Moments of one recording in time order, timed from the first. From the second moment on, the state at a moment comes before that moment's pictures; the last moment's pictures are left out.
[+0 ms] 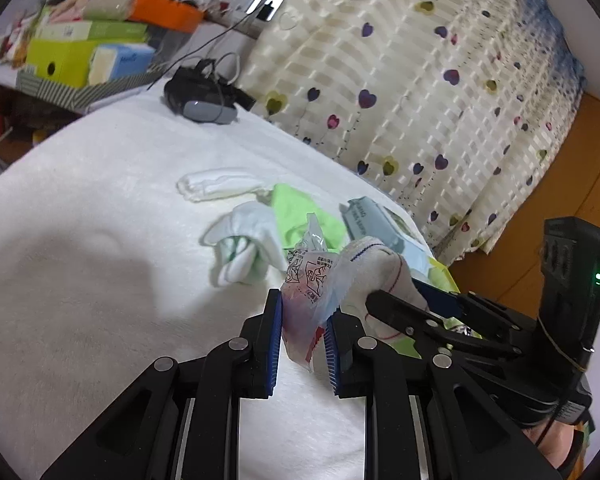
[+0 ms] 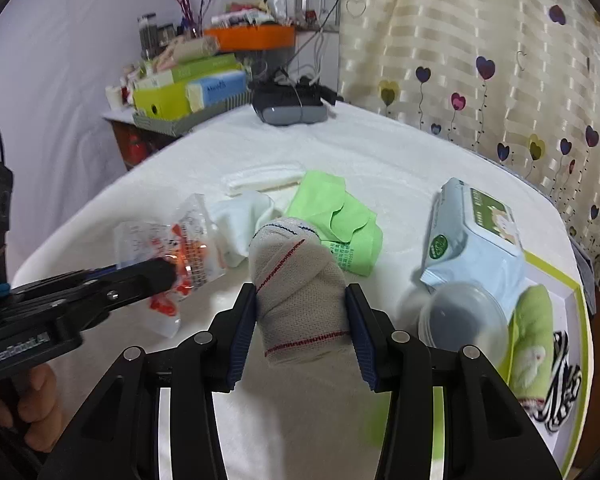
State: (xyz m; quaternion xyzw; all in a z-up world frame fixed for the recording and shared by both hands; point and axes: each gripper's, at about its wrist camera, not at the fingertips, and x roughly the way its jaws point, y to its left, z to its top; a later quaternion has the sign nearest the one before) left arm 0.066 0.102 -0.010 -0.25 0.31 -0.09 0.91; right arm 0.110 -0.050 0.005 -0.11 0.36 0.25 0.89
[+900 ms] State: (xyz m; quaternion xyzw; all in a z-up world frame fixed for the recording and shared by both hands) left arm 0.011 0.001 0.053 -0.16 0.28 -0.13 0.94; right arm 0.025 -0.155 0.052 -0.02 0.27 0.23 0.94
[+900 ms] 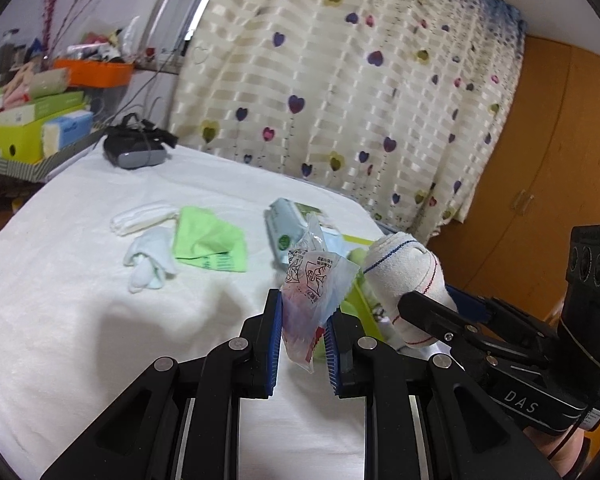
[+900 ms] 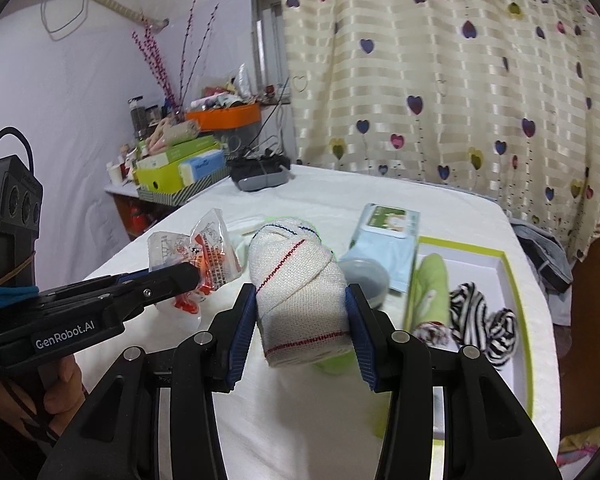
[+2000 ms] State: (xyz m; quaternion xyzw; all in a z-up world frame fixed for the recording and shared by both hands) left arm 0.041 -0.127 0.042 -0.08 0.33 -0.23 0.91; right arm 0.029 -0.287 0.030 0.05 0.28 0.13 0.95
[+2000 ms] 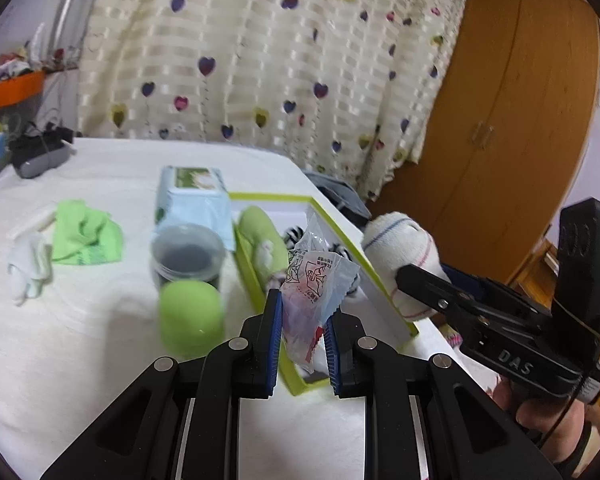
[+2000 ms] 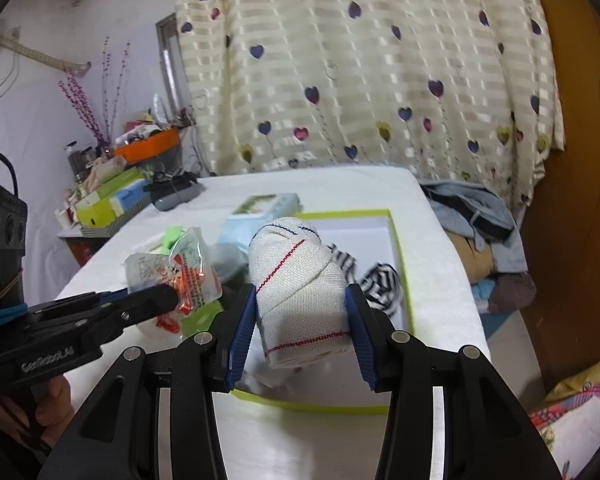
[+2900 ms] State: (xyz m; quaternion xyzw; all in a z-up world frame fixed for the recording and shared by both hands) left arm 0.071 -0.172 0.000 -0.06 0.40 -0.25 0.88; right arm 0.046 -0.318 -0.012 0.08 0.33 0.12 0.94
